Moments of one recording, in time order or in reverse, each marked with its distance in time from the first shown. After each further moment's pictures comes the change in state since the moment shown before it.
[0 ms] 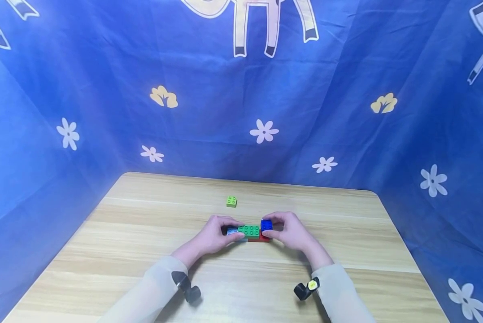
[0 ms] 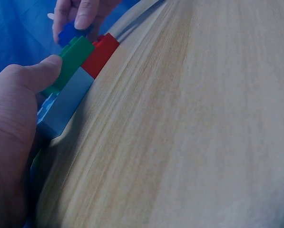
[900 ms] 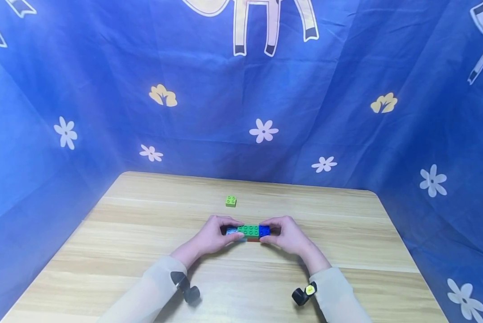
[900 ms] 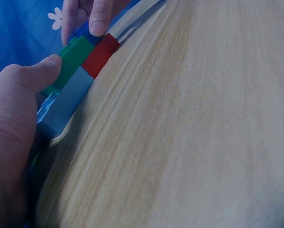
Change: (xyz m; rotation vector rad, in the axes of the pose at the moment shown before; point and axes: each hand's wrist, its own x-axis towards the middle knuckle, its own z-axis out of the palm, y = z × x) left_hand 0.000 0.000 0.000 -0.006 0.005 0.012; right_hand -0.005 0.008 0.011 -0.035 -0.015 -0.045
